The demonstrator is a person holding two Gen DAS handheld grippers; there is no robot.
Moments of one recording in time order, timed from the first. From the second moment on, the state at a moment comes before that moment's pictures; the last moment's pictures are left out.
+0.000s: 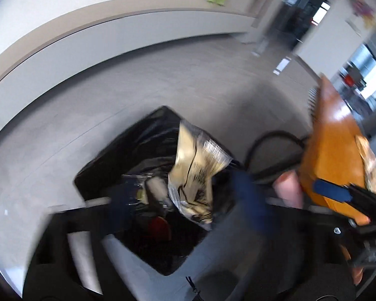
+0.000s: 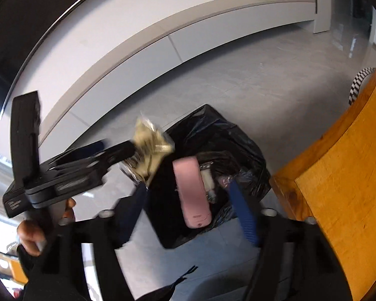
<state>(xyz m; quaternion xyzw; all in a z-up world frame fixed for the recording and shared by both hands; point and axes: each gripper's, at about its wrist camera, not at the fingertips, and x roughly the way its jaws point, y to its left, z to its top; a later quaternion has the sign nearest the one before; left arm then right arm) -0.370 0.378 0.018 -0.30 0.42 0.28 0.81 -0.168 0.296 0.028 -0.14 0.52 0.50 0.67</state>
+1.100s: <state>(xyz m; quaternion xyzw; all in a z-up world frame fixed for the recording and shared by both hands) -0.203 0.248 0.054 -0.22 0.45 0.13 0.86 -0.048 0.071 0.071 -0.04 0.50 0.35 0.79</state>
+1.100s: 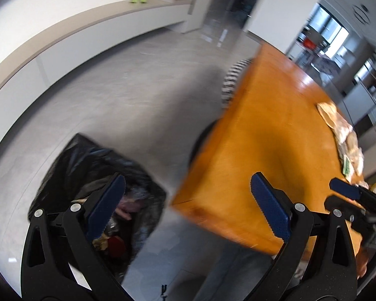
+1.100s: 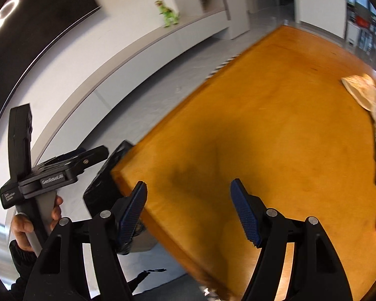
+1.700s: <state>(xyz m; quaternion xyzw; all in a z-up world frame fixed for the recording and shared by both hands) -0.002 0.084 0.094 -0.13 0.50 0.00 0.85 0.105 -0.170 0.093 0.03 0.50 0.10 0.86</state>
